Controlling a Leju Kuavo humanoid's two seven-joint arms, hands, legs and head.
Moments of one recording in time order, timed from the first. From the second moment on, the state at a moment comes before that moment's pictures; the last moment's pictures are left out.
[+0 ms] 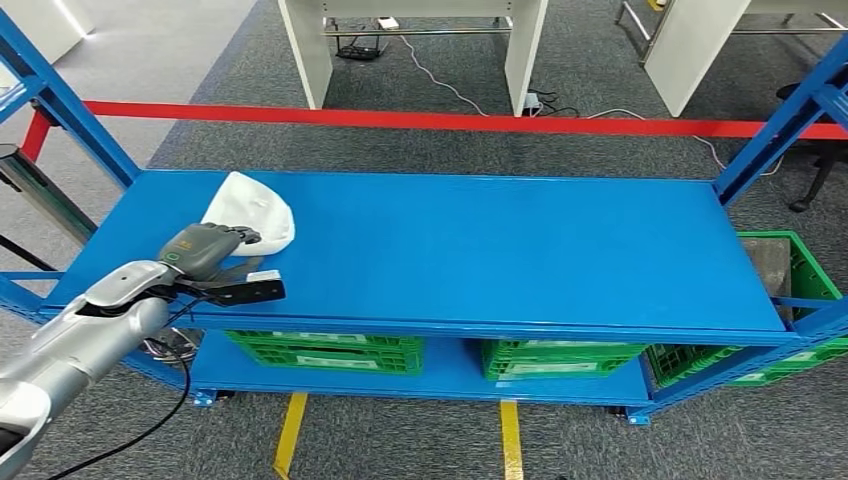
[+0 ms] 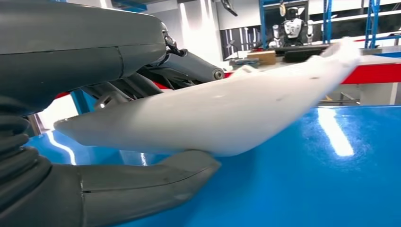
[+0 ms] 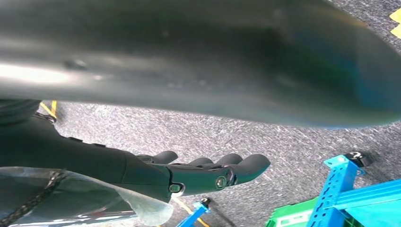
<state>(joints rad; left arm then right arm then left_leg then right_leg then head) -0.59 0.38 -0.64 -0.88 -0.96 0.32 -0.33 -0.12 0.13 -0.32 -0.20 1.37 -0.41 -0.09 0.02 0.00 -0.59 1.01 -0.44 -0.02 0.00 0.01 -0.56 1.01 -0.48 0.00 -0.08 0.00</state>
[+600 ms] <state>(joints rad) -0.58 0.38 -0.64 -0.88 -0.98 0.29 -0.33 -0.12 0.13 -0.31 -0.20 1.36 -0.41 -0.09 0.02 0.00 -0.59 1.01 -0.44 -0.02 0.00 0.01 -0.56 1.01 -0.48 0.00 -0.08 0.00</state>
